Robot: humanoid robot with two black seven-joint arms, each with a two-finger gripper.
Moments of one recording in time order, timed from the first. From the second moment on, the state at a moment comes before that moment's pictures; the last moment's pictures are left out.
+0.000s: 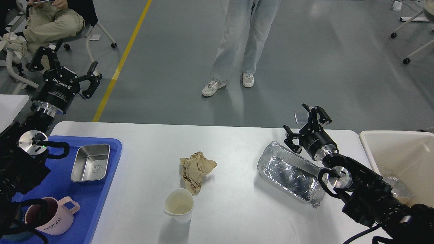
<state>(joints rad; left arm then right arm) -0.86 0.24 -1.05 -0.18 0.18 -0.88 -0.34 0.67 -0.12 0.70 0.44 0.01 0.43 0.32</state>
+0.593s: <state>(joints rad) -0.78 0.19 -1.22 -0.17 -0.12 -0.52 -0.14 0.69 -0.19 0.71 0.44 0.01 0.38 0.37</state>
